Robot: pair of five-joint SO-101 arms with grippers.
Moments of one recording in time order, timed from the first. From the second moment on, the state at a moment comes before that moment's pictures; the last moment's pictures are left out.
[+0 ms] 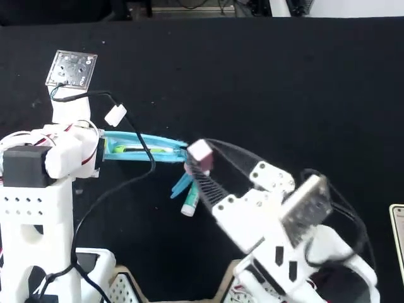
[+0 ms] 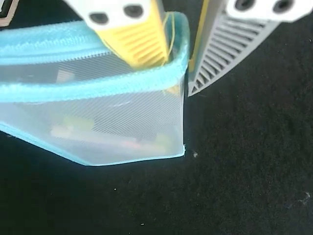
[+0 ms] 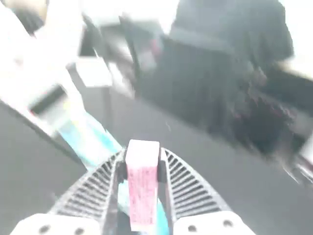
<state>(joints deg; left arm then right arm) -3.9 -39.3 6.7 97.1 -8.0 -39.8 -81.0 34.2 60.8 4.6</state>
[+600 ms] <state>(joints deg) -3.9 -39.3 7.0 97.1 -8.0 -46.5 -74.2 60.4 15.9 3.6</state>
